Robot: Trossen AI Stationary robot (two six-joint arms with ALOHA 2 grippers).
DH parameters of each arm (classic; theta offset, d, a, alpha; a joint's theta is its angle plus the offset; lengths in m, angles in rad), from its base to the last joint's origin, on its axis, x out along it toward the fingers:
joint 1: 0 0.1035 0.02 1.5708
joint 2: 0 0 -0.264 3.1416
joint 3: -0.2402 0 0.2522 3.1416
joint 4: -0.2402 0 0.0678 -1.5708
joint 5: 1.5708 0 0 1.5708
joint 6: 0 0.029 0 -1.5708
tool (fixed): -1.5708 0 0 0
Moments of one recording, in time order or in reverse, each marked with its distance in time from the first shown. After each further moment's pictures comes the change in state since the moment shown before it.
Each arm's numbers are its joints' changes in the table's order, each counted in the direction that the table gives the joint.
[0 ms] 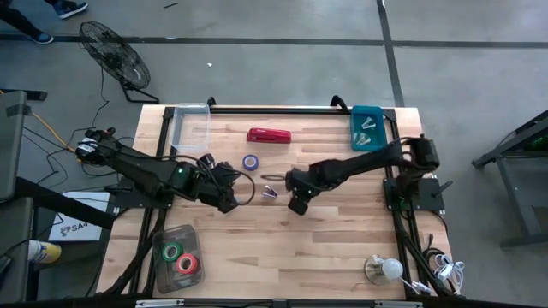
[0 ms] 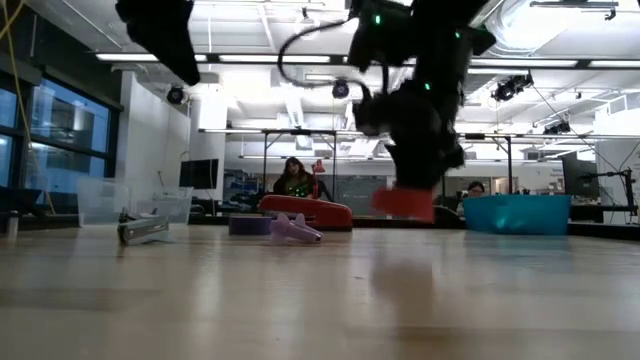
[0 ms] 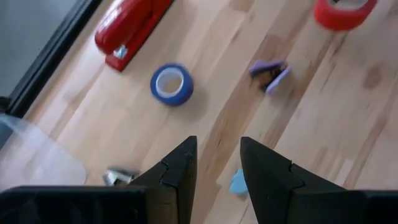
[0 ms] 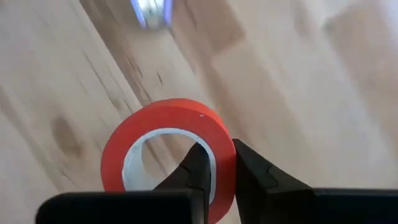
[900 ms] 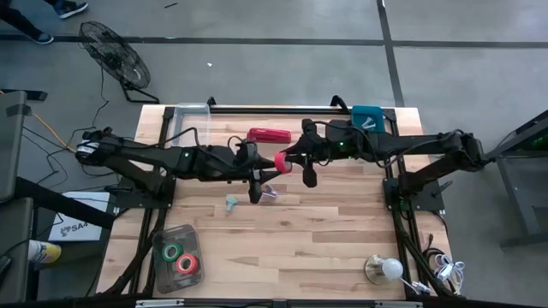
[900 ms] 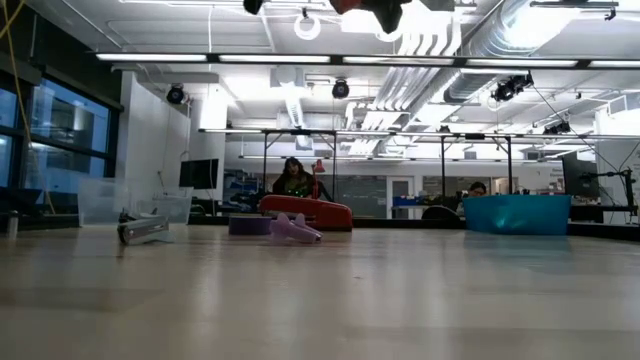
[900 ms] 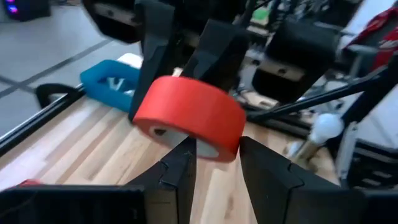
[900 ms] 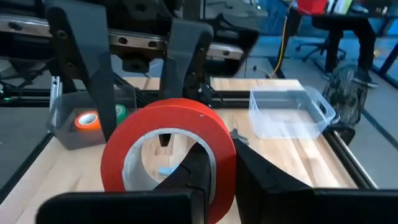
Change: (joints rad) left arm 0.189 0.000 0.000 0.951 -0.265 0.417; right arm -0.115 0.449 -0.002 0.533 0.112 -0.638
